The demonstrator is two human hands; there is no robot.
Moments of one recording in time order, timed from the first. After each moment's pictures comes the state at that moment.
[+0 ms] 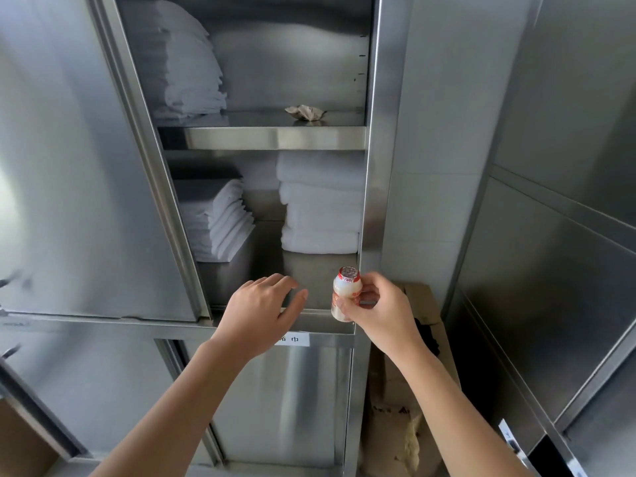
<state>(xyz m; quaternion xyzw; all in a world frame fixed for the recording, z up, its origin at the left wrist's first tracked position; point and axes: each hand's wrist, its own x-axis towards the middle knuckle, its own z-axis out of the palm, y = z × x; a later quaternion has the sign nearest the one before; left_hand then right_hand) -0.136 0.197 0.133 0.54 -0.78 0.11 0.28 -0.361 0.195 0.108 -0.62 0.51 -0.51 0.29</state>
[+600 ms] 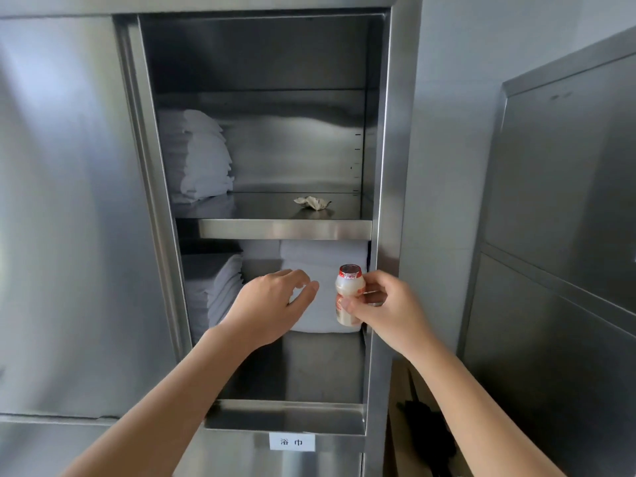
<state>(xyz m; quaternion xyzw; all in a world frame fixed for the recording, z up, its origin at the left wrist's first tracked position) -0.129 0.119 0.262 0.51 -0.80 0.09 0.31 -0.350 0.142 0.244 -0.67 0.47 -0.53 0.21</state>
